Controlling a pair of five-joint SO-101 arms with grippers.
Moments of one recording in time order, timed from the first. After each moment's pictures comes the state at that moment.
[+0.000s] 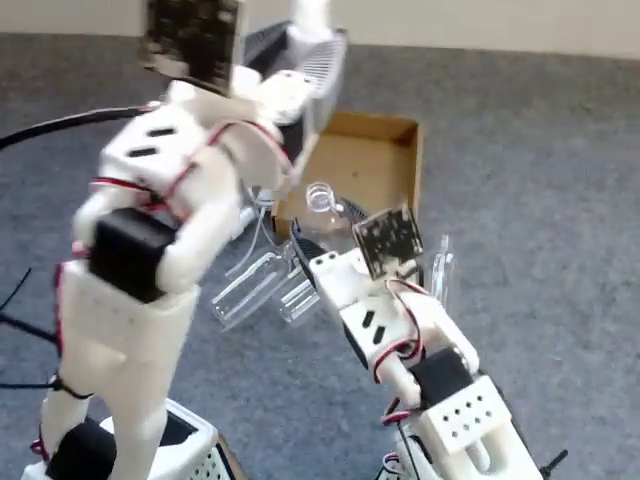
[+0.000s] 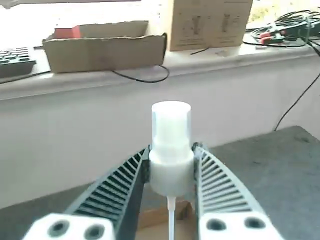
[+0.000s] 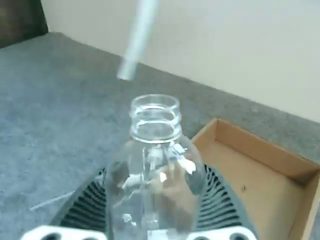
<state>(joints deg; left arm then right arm) 22.3 -26.4 -13.9 53.0 6.5 -31.9 -70.7 68.1 21.7 4.2</state>
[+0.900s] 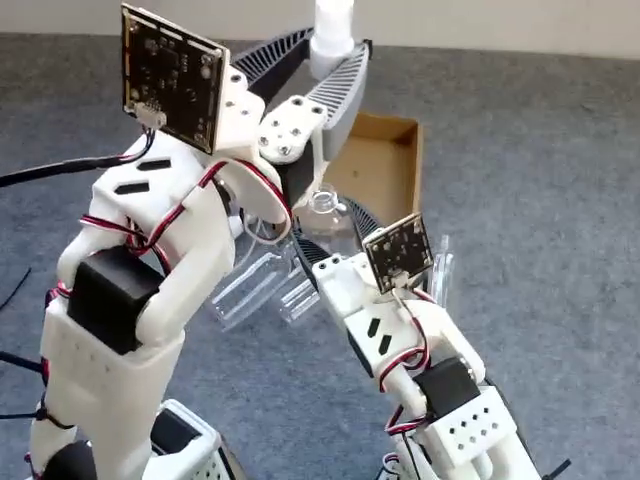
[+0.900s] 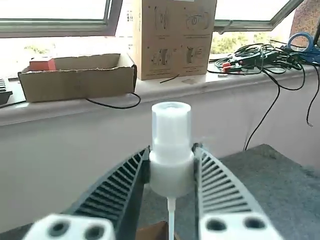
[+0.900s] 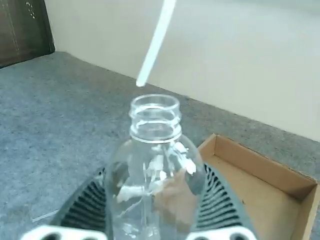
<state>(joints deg) 27.6 -33.0 -11.6 50.8 6.5 -32.2 -74.2 68.4 21.7 4.7</state>
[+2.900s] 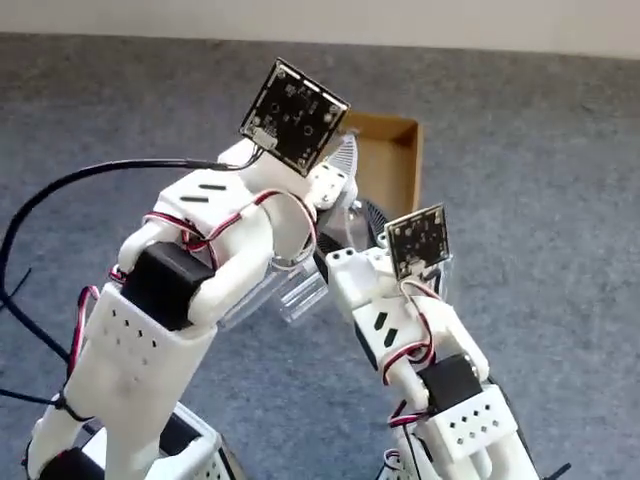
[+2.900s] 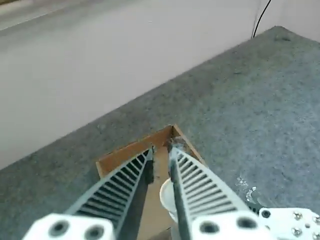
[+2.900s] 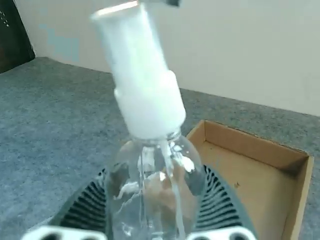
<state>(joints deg) 28.6 -34.9 6.5 58.8 -1.3 -28.6 -74.1 68.9 21.8 -1.1</state>
